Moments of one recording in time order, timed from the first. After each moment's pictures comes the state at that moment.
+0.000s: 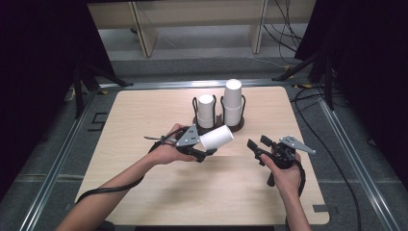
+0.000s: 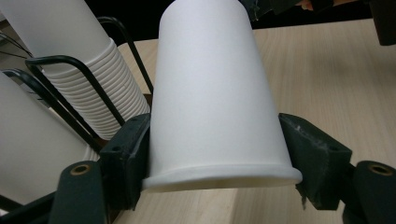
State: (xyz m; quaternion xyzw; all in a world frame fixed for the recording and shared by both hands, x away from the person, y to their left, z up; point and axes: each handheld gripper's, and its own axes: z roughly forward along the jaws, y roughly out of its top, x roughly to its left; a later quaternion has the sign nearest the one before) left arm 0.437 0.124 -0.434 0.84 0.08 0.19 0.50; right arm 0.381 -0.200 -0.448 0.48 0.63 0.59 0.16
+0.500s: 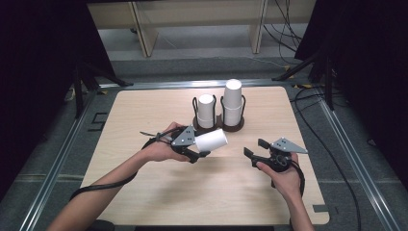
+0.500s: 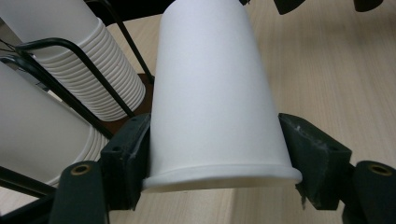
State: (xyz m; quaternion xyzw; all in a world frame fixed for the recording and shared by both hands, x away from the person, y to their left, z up) left arm 0.438 0.138 -0.428 0.87 0.04 0.18 0.46; right arm 0.381 -0.196 -0.457 0.41 0.70 0.56 0.18
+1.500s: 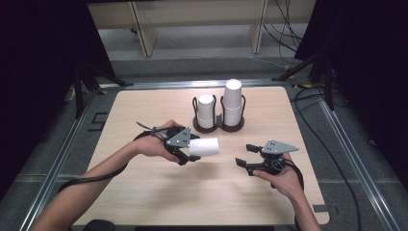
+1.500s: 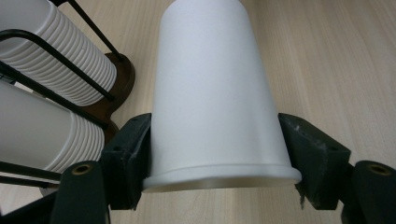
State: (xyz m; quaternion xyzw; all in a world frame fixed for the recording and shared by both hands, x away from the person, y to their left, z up) left arm 0.435 0.152 -0.407 0.91 -0.04 0.14 0.39; right arm 0.382 -0.182 -0.459 0.30 0.77 0.55 0.12
